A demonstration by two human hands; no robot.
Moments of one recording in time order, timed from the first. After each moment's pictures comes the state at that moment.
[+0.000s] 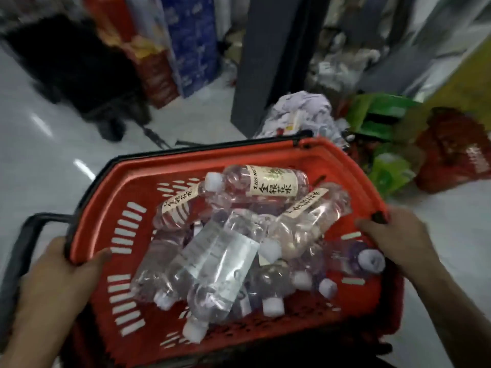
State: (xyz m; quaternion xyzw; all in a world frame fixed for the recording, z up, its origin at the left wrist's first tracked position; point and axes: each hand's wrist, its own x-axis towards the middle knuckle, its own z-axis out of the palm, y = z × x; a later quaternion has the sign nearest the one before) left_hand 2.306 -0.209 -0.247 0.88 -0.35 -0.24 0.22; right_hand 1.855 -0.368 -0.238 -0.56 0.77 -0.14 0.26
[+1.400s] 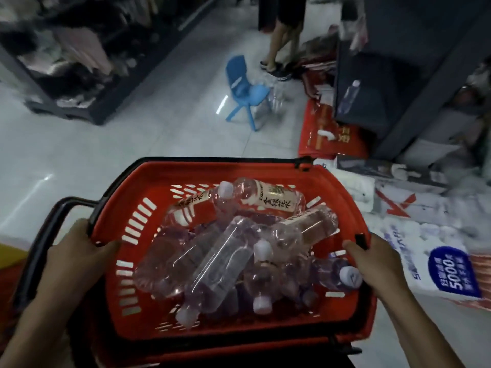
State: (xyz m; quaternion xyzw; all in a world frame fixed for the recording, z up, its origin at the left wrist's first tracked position) left_hand 1.092 -0.675 -0.232 0.17 -0.95 -0.26 -0.05; right_hand 1.182 -0.247 -0.311 0.41 0.85 -0.33 0.03
